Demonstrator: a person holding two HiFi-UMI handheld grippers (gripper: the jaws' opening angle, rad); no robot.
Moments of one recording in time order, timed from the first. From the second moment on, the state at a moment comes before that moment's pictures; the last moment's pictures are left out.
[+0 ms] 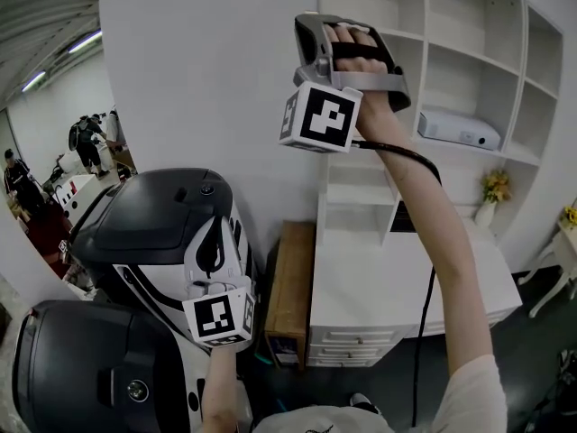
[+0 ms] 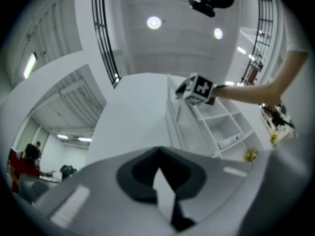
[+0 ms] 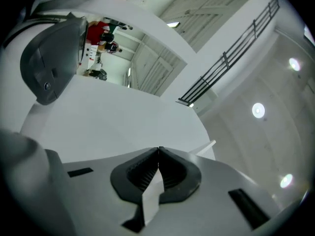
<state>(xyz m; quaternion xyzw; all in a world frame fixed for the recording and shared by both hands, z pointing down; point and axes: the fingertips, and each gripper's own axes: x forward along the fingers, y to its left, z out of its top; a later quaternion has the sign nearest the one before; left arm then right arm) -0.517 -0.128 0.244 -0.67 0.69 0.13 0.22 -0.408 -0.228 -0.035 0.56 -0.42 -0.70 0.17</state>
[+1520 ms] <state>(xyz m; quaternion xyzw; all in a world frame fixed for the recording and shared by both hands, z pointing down) -0.381 -0.110 0.365 -0.67 0.72 0.09 0.14 -0.225 -0.151 0.376 0.46 -0.87 -0.16 -0.07</state>
